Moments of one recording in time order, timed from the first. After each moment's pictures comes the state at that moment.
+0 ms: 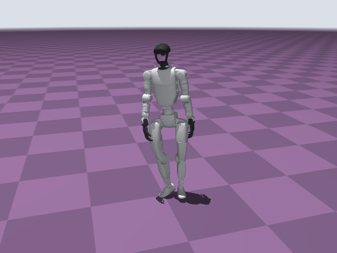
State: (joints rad) left arm -0.06 0.11 0.09 1.70 -0.09 0.17 -0.09; right arm -0.16 -0.07 -0.06 1.37 -0.67 -0.07 0.19; waist 0.00 -0.03 0.03; left_leg 0.06 -0.06 0.43 0.04 -0.28 0.07; right_leg 0.05 -0.05 -0.33 0.09 -0.07 -0.04
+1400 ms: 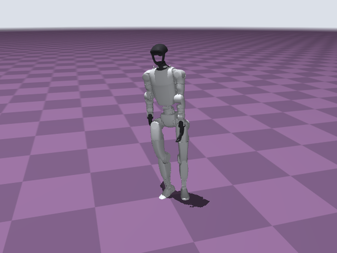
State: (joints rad) left arm -0.24 -0.01 0.03 1.61 -0.25 0.18 -0.08; right arm 0.18 -0.18 -0.26 1.47 -0.75 0.10 0.05; waist -0.04 0.01 0.05; left_leg 0.01 0.00 0.49 0.03 -0.23 0.03; right_leg -0.01 0.00 -0.23 -0.01 0.04 -0.05
